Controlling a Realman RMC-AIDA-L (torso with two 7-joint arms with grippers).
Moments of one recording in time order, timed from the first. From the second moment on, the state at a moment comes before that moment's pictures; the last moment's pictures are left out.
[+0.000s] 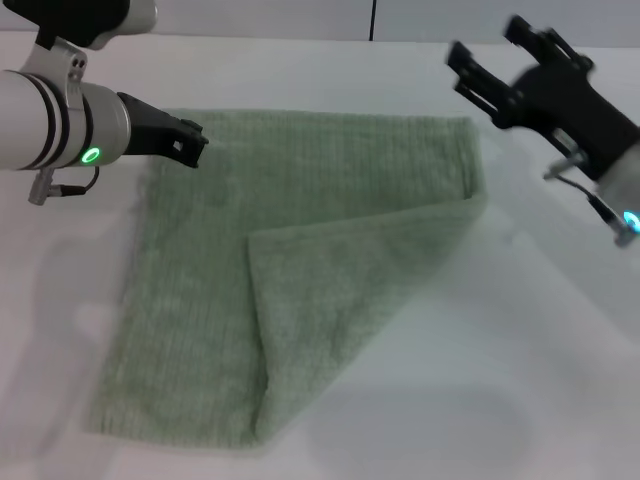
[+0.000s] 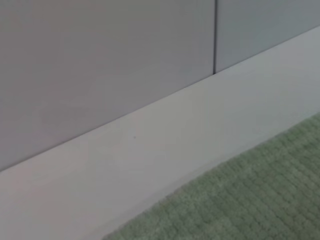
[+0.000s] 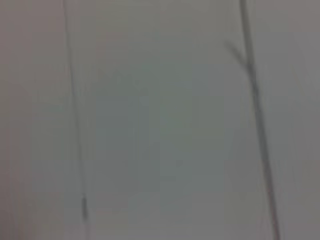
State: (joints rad) left arm -0.37 -2.07 -1.57 -1.42 2.69 -0.92 0.40; right arm 0.47 1.79 0.55 0.82 -2.31 -0.90 0.17
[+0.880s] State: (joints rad) left arm -0.41 -2.06 -1.60 -1.38 2.71 -0.93 0.39; right arm 0.47 2.07 1.54 1.68 -2.41 1.20 -0.37
